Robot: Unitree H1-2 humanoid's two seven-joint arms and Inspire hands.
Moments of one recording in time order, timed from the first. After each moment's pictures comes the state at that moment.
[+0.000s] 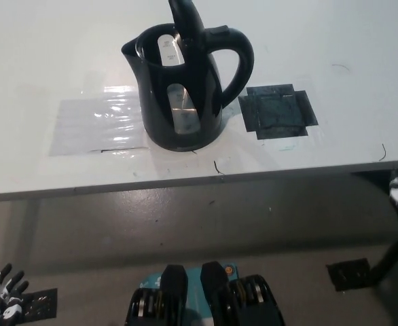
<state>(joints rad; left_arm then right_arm) 0.22 0.21 0.30 -0.12 -0.39 0.15 -0.15 -0.23 -0.09 -0.26 0.05 0.16 -0.07 0.03</state>
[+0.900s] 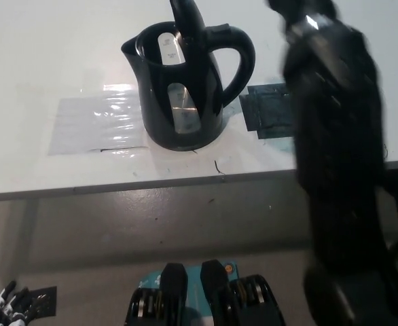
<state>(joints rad) 0.26 0.20 0.29 -0.10 -0.41 0.16 -0.17 -1.11 0.15 -0.08 0.19 0.10 0.35 -0.03</state>
